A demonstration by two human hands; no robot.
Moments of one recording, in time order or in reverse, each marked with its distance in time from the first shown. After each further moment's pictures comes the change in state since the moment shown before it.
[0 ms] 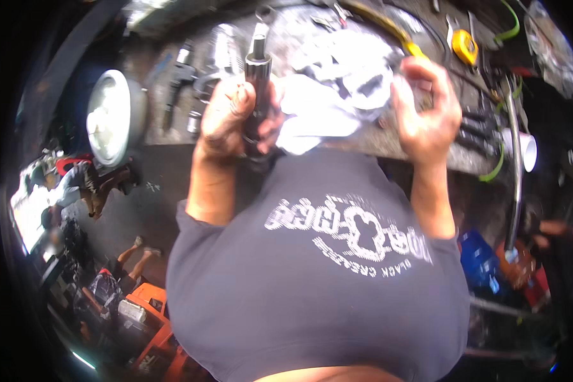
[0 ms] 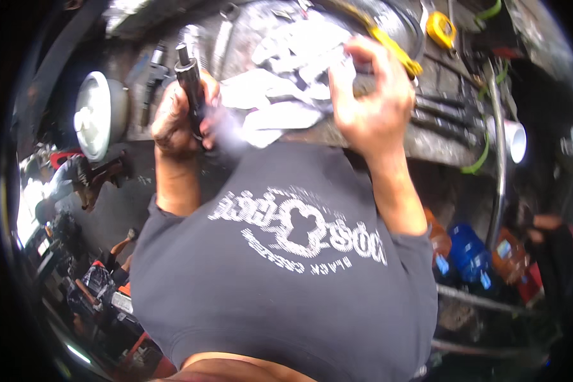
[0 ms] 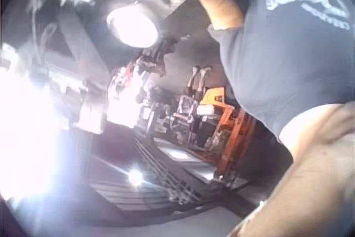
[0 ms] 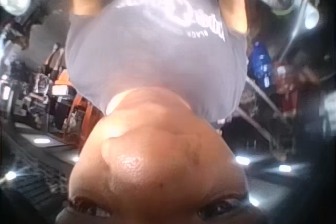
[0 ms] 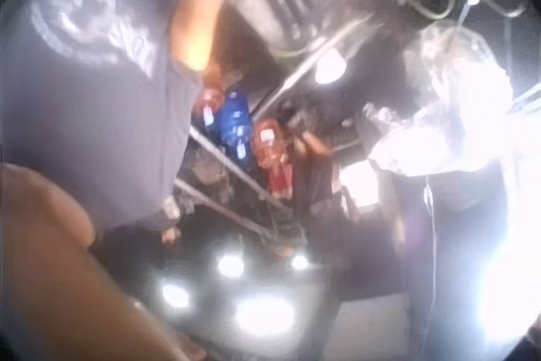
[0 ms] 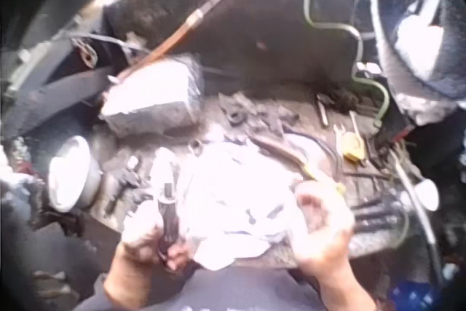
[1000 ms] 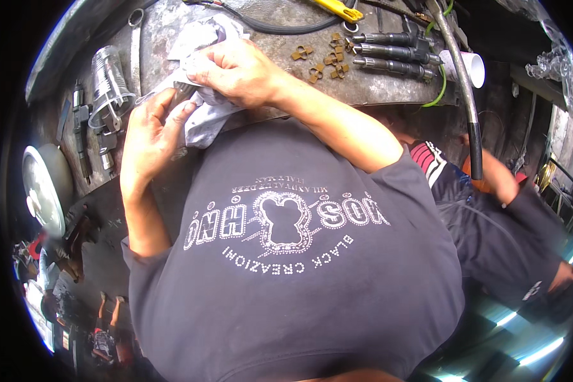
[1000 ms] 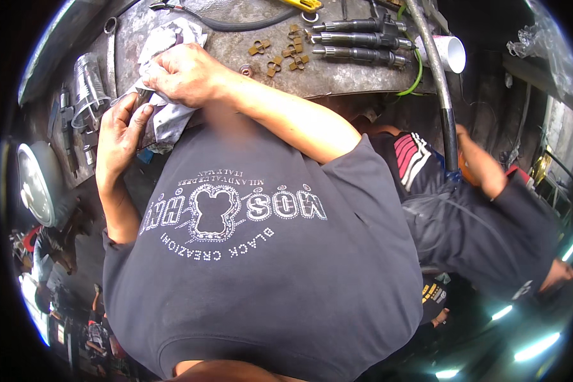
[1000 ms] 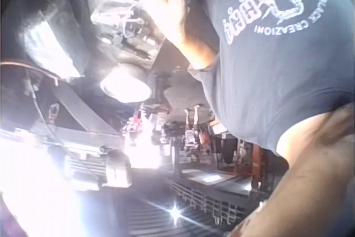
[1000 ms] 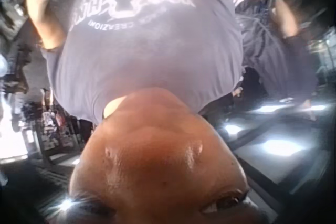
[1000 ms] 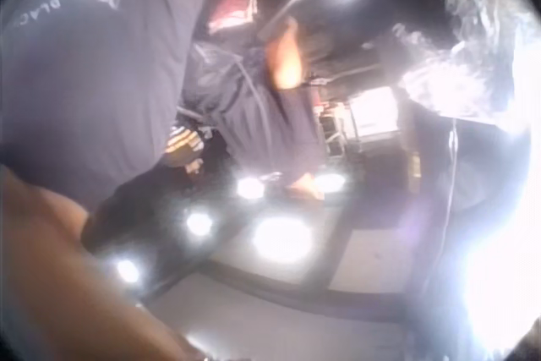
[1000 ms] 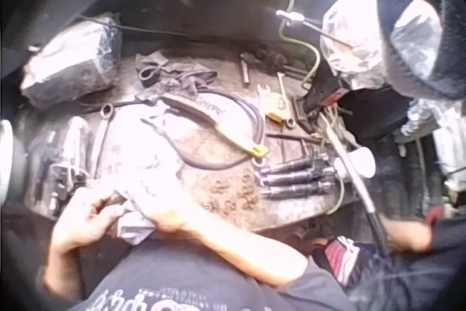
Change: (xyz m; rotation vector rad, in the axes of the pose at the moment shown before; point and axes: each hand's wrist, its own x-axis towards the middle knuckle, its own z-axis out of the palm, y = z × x) left_hand 0.011 -0.025 0.000 1.030 0.077 -0.263; right_hand -0.018 0.023 0.074 0.512 -0.685 0.433
